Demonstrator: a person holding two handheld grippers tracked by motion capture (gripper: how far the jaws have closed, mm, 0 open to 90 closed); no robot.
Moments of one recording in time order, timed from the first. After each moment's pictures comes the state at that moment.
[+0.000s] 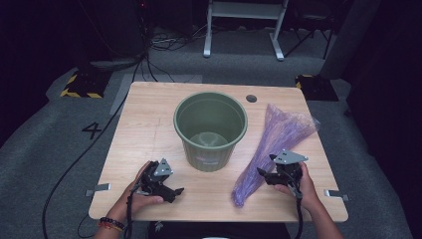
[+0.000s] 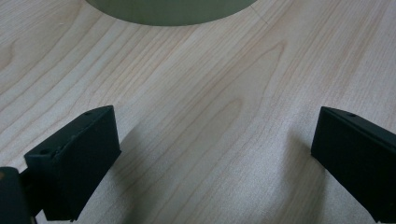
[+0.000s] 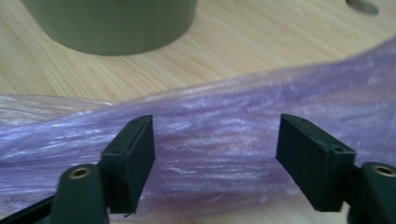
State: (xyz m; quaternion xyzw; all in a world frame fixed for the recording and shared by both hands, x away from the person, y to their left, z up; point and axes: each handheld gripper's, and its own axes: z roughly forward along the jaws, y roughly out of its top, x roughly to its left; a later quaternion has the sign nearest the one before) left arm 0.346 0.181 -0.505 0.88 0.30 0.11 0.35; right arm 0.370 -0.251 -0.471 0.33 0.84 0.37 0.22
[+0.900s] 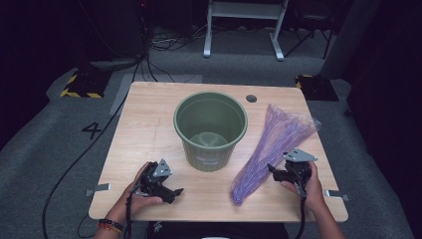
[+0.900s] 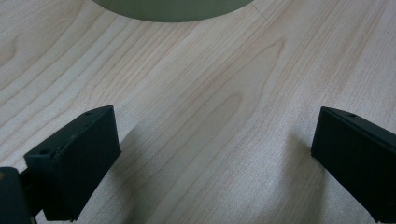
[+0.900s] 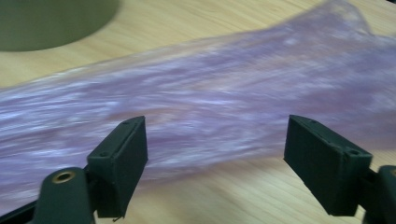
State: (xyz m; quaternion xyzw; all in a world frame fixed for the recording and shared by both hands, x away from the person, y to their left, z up) left arm 0.344 0.182 -0.505 0.88 0.30 0.11 0.35; right arm 0.374 -0.278 -0.474 0.40 0.80 0.34 0.27
